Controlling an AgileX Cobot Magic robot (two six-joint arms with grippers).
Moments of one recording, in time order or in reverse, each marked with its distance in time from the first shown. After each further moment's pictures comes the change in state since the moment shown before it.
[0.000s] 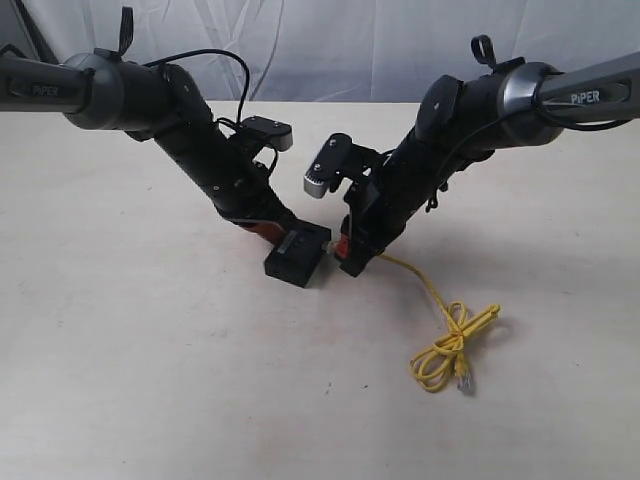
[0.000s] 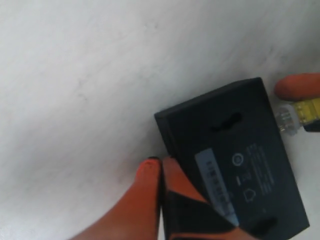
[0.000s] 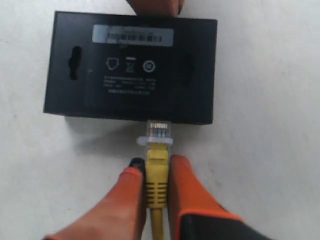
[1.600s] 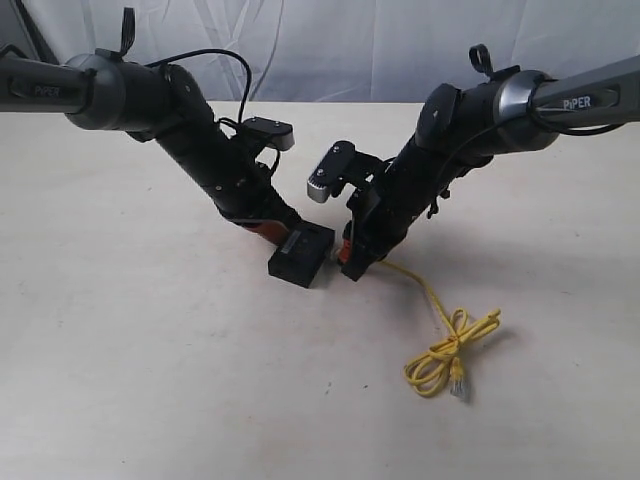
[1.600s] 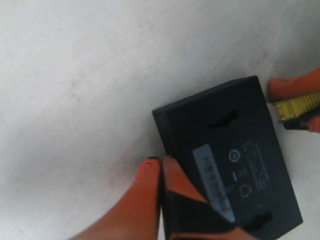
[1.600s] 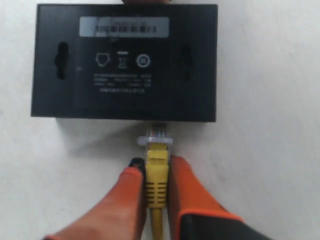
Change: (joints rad) left arm -0.003 0.000 0.000 -0.010 0.005 -0.023; right arm -0.012 0.031 -0.004 -0.008 0.003 0.029
